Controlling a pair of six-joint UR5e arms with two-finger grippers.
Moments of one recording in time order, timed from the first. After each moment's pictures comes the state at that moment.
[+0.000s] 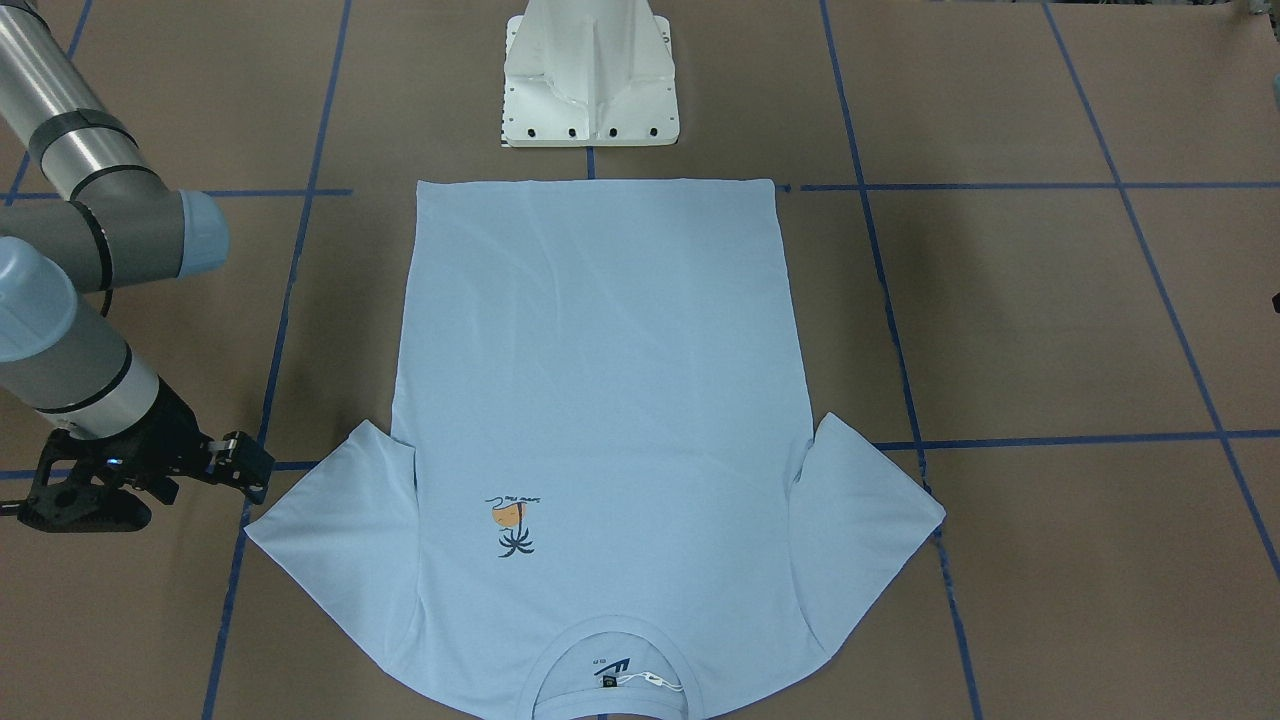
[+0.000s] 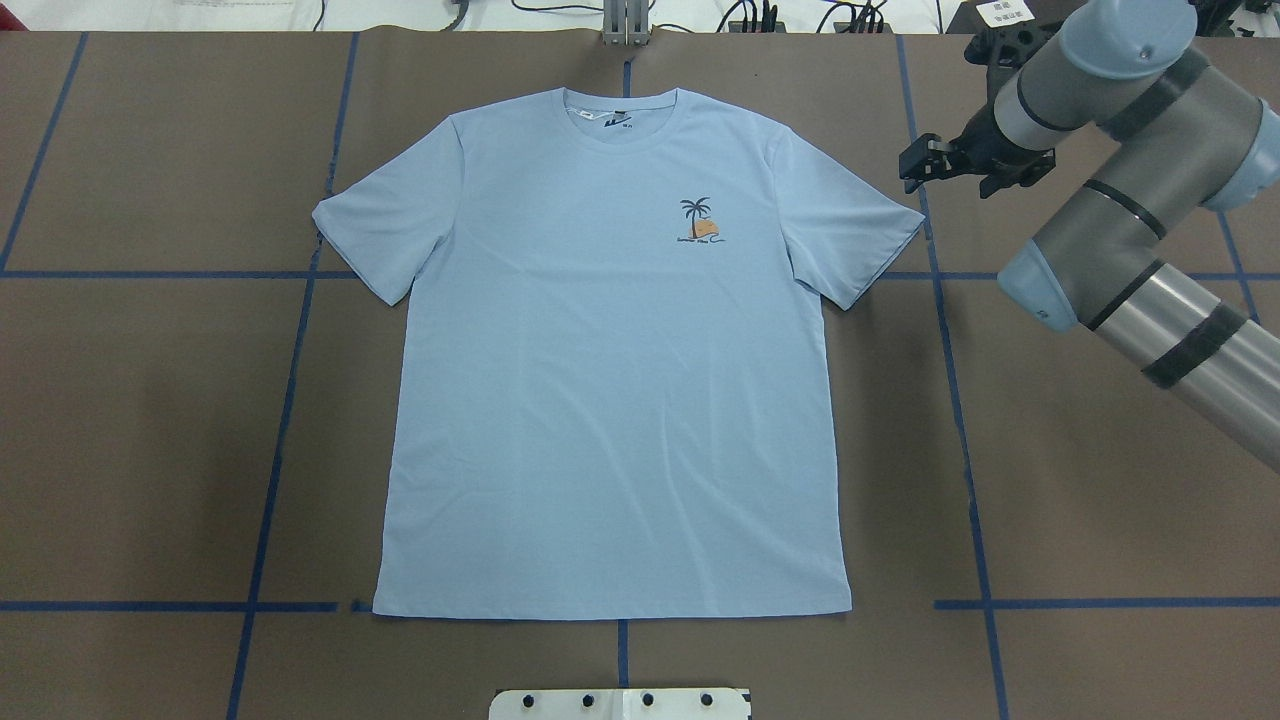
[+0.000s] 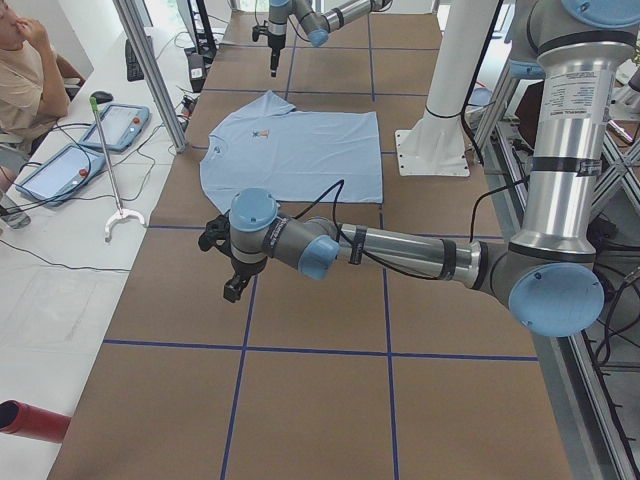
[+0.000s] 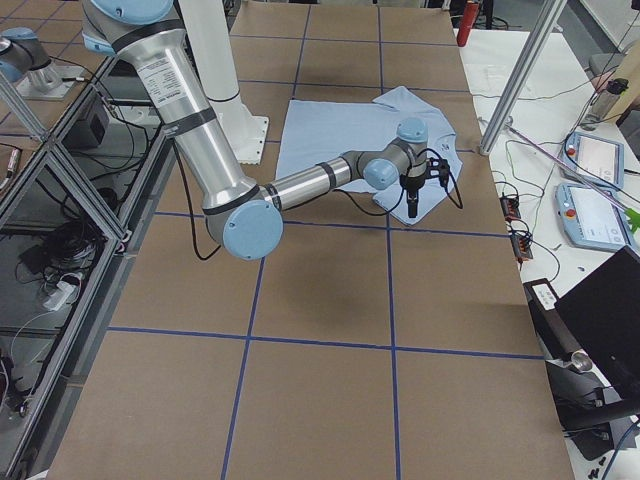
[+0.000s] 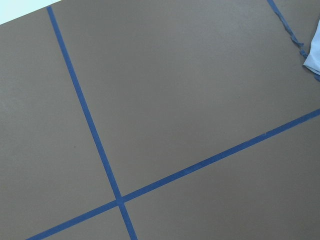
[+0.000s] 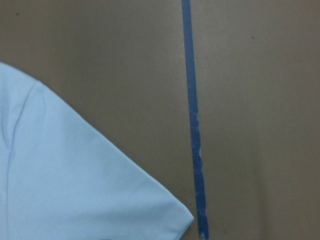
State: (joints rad) left arm -1.47 -1.62 -1.65 -1.91 -2.37 0.04; right arm 0.97 -1.07 1.39 -1.17 2.01 0.96
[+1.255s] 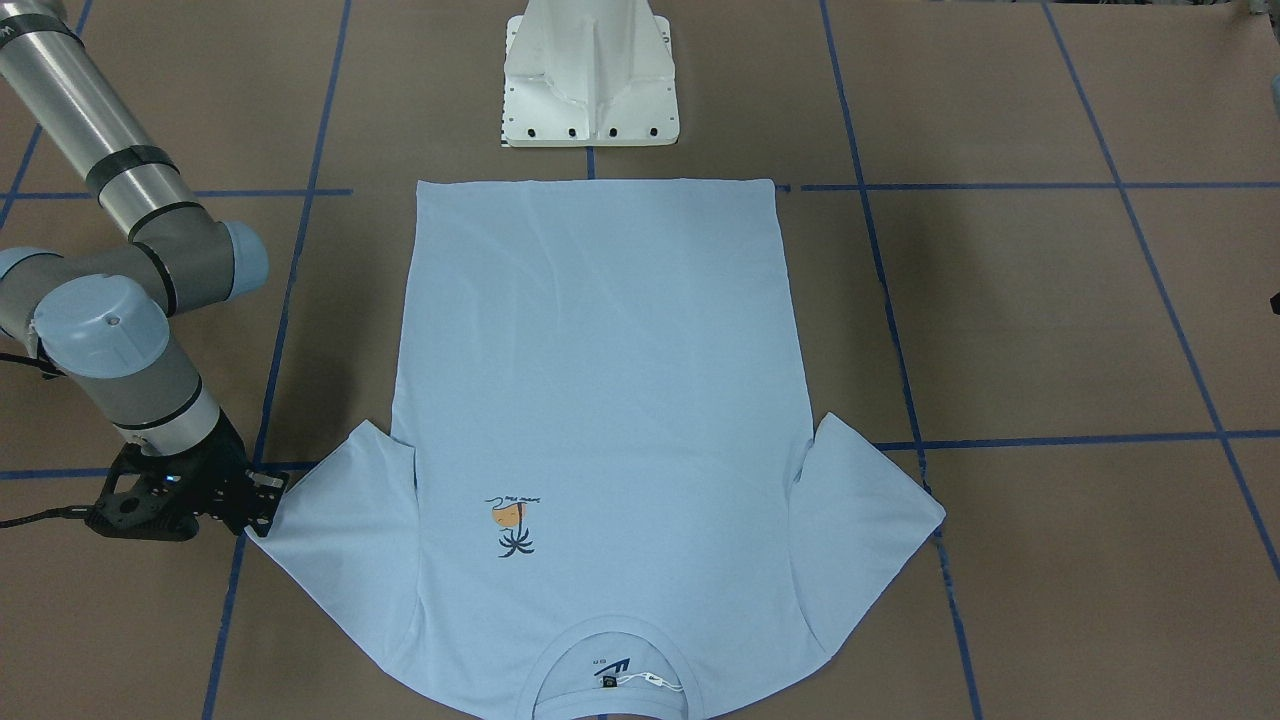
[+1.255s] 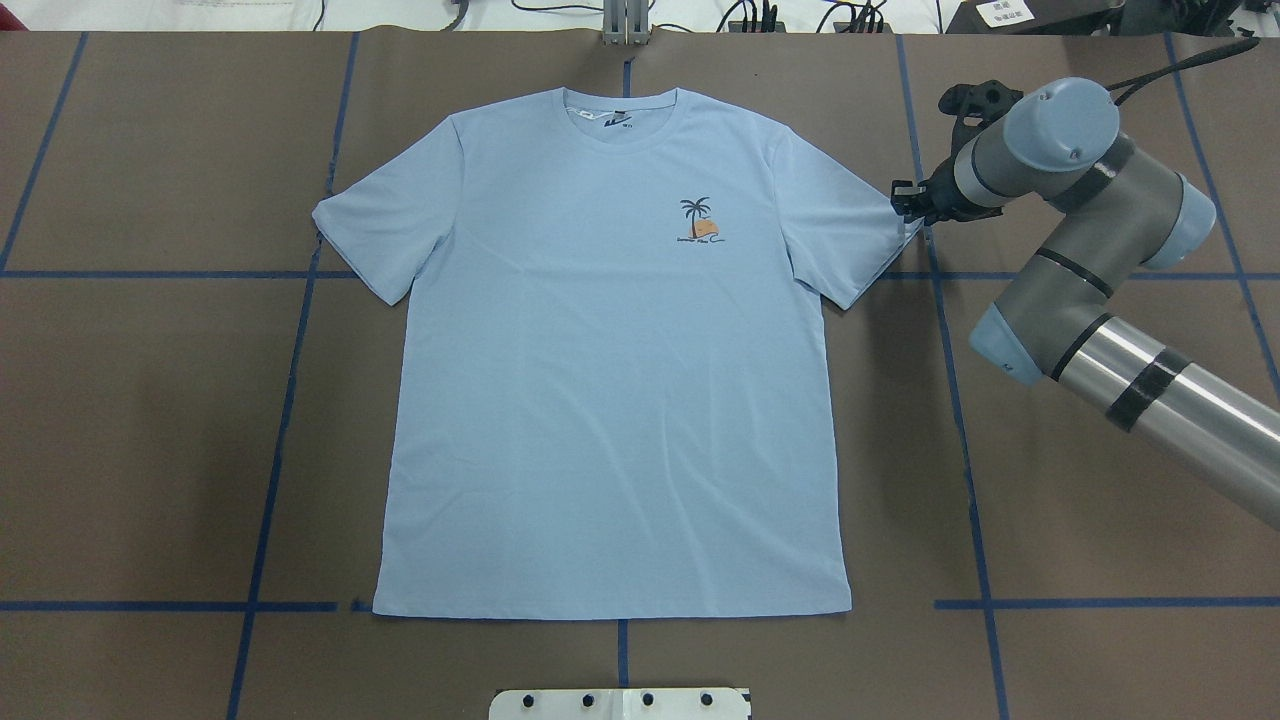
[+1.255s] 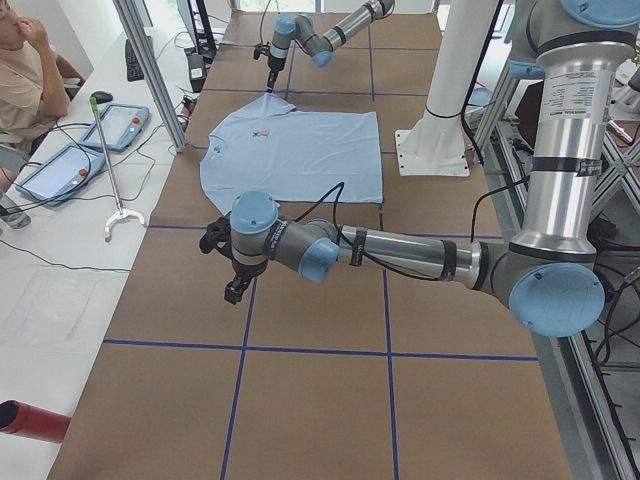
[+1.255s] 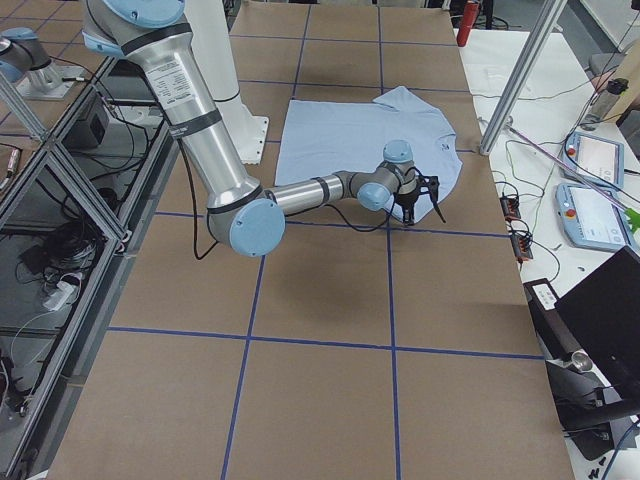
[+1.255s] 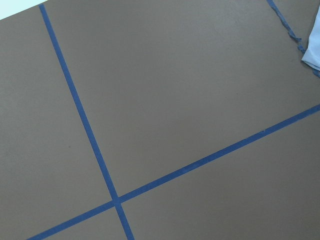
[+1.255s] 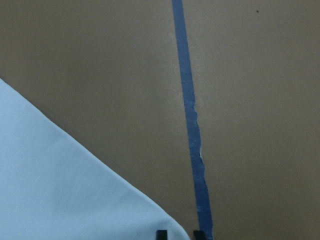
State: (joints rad) left arm -1.46 -1.62 -1.64 -1.91 -2.37 0.03; right arm 0.89 -1.09 1.28 -0.99 1.89 1.06
